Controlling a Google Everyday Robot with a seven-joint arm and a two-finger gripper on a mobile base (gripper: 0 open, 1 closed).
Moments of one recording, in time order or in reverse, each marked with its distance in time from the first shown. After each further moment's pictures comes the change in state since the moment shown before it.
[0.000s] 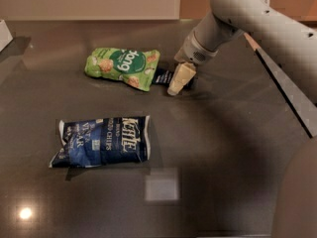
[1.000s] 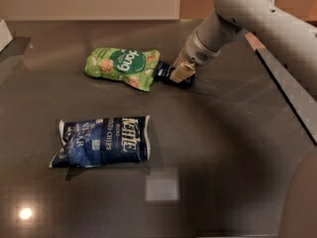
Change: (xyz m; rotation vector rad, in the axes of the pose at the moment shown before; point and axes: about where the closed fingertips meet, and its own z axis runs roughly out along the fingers) arm 0.002 0.004 -0.010 0.008 -0.009 0.014
